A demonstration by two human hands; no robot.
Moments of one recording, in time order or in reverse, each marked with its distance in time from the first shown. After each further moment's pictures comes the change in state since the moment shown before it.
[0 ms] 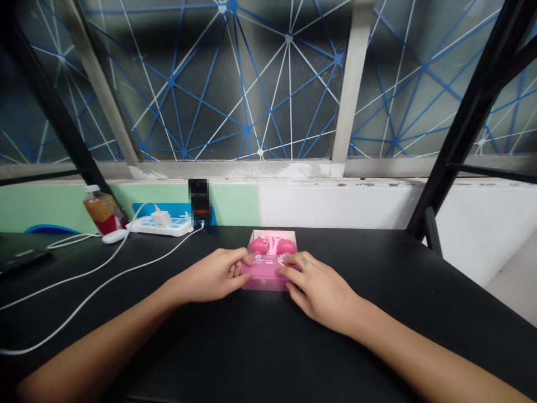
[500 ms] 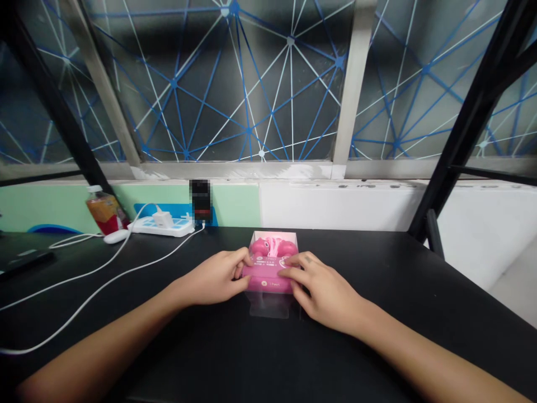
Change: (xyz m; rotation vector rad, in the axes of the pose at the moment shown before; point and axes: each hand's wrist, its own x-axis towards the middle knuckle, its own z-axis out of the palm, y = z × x) left_hand 0.000 -0.001 0.002 0.044 0.012 -0.035; right_hand 0.004 0.000 -0.005 0.161 -0.006 0.063
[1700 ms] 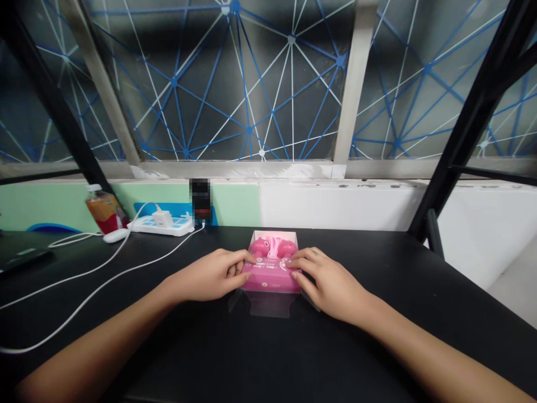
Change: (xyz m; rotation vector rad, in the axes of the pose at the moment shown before) left_hand -0.002 -0.003 -0.007 -0.020 -0.046 0.077; right_hand -0.002 0.014 -0.003 0.002 0.031 0.037
